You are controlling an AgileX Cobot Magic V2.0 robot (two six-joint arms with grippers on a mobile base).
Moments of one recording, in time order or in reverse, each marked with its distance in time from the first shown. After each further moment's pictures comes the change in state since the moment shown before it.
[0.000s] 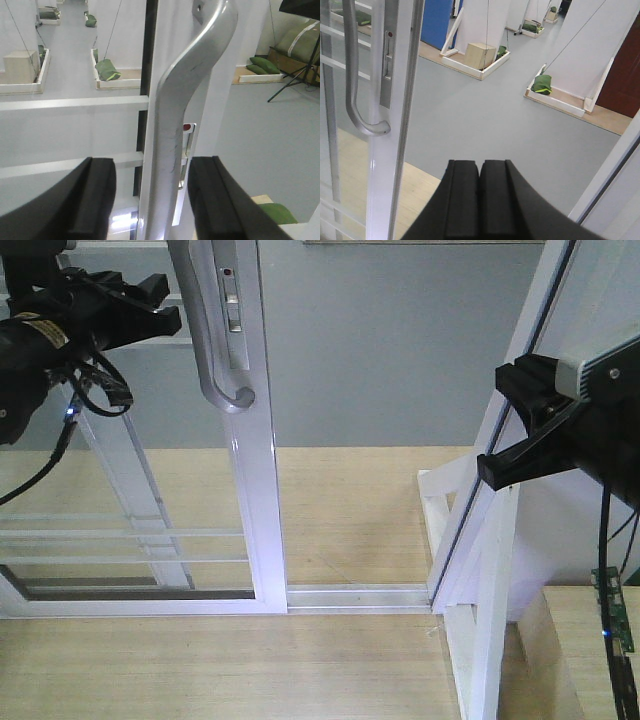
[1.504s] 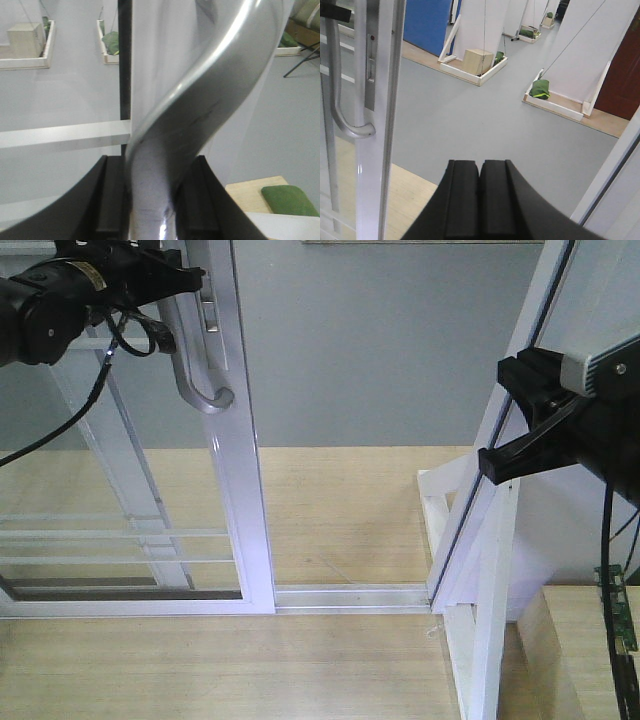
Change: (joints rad) left arm 0.051 0.202 -0.344 0.054 0.253 -0.047; right arm 0.000 0.000 0.000 0.003 -0.024 0.017
